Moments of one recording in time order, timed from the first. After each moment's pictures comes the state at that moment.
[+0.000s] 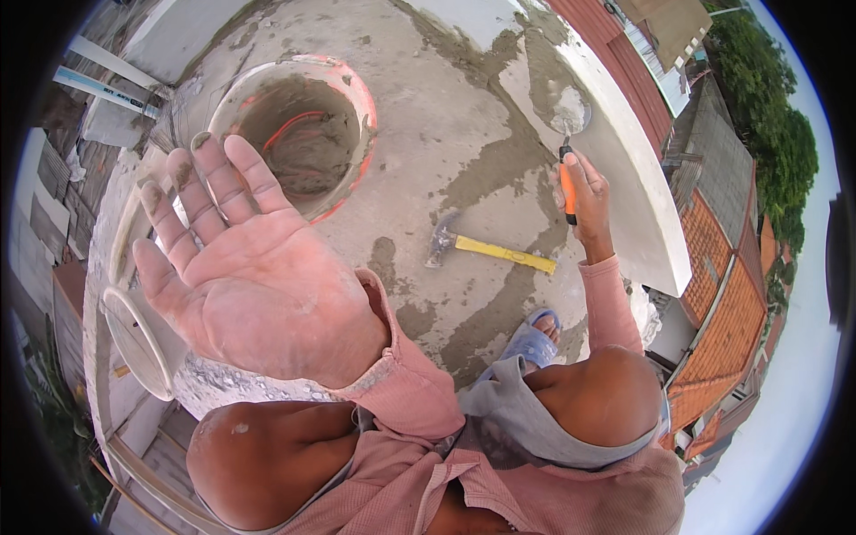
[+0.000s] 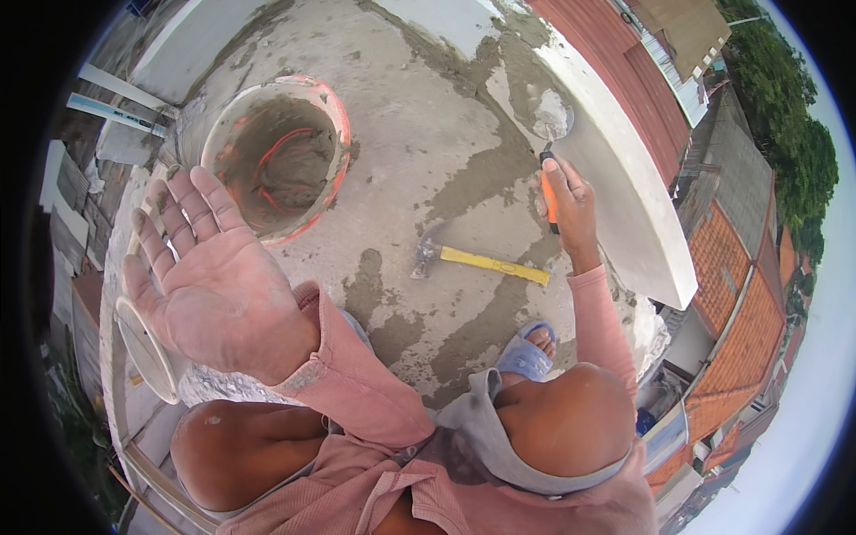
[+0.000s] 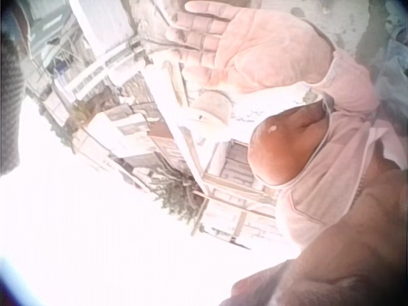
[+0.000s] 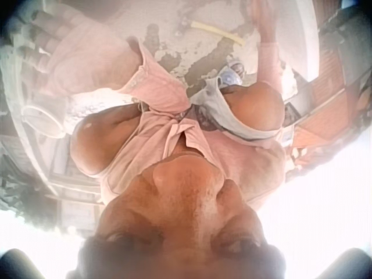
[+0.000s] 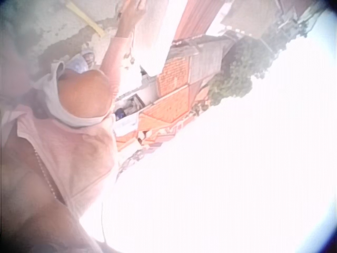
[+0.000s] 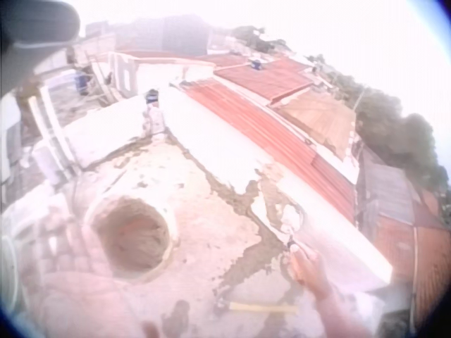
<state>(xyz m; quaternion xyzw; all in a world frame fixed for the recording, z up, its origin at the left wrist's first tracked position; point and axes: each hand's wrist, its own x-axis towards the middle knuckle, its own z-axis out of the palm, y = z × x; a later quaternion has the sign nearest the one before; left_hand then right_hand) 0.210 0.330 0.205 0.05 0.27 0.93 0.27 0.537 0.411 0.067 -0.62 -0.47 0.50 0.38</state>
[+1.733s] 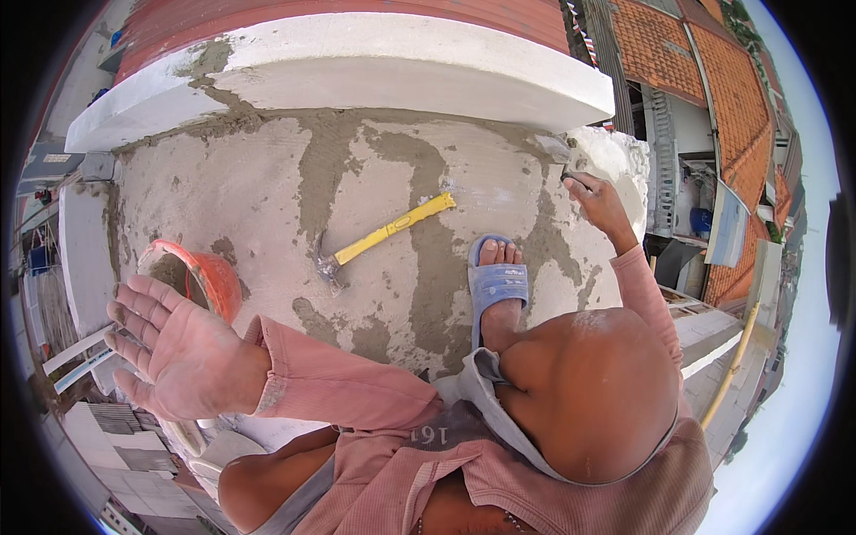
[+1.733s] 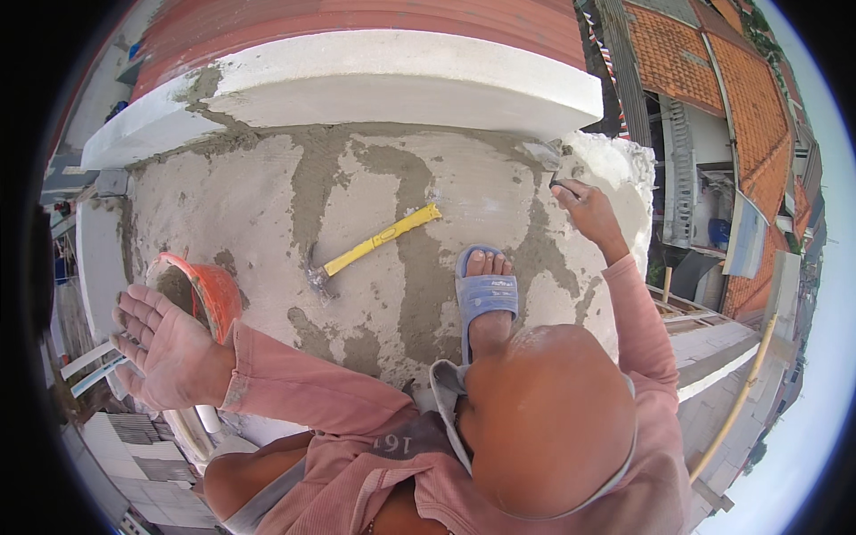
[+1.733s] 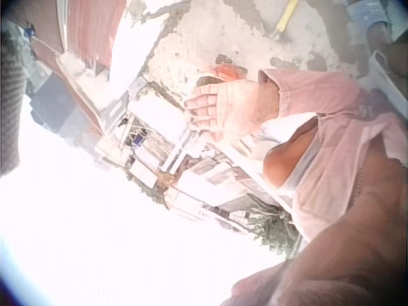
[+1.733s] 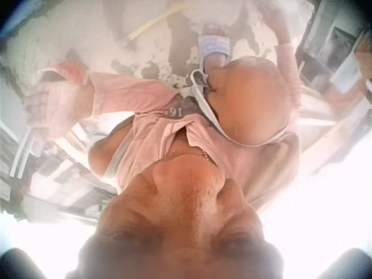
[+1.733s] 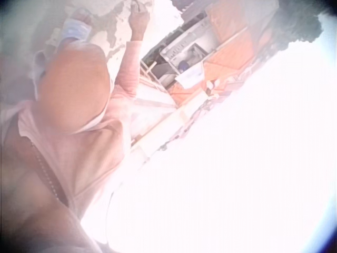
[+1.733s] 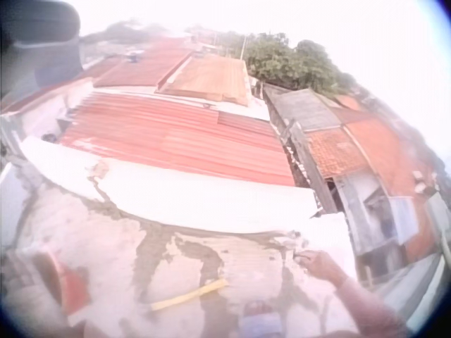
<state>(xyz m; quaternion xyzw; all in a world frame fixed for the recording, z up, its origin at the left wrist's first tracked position) 0.316 0.369 0.199 0.14 0.29 0.88 0.34 0.781 0.167 0.055 -0.86 -0.37 0.31 0.18</state>
